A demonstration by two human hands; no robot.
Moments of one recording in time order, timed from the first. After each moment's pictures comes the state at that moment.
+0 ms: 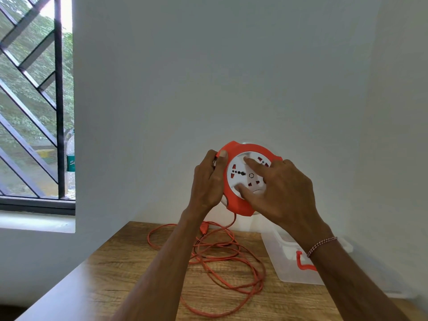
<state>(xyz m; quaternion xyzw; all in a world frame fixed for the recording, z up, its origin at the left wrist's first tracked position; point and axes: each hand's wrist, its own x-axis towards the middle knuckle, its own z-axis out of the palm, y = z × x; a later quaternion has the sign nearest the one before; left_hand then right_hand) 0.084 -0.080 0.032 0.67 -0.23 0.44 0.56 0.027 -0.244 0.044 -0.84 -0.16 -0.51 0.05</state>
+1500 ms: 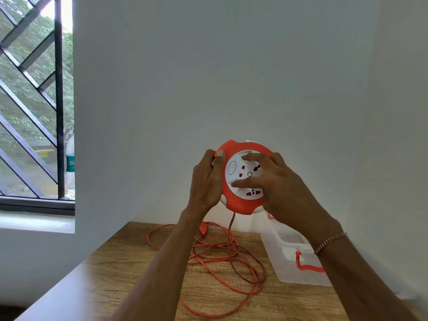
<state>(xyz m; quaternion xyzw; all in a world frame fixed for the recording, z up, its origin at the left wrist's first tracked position) 0.086 -0.079 0.032 0.66 -0.22 0.45 0.56 0.025 -0.251 0.054 -0.86 -0.30 -0.42 0.00</state>
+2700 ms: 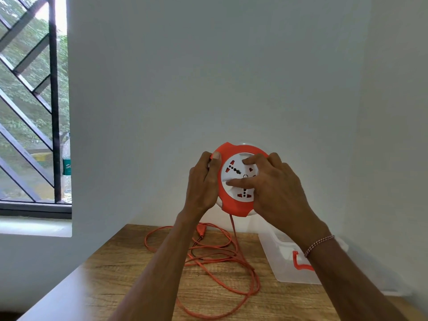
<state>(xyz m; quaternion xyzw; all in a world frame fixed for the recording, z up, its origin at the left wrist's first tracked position) 0.086 -0.078 0.031 0.66 -0.24 0.46 0.55 0.024 -0.245 0.048 -0.85 -0.25 -0.46 -0.02</state>
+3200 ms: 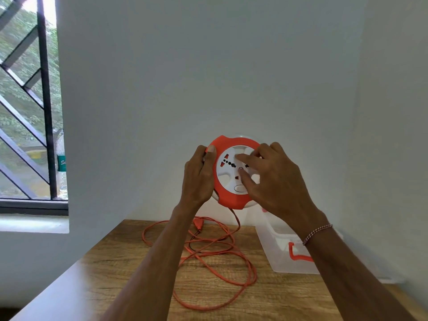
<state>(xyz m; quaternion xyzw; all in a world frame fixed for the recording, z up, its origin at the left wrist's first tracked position) 0.085 -0.078 0.031 0.66 -0.24 0.46 0.55 0.020 -0.249 0.054 -0.81 -0.25 -0.53 0.08</state>
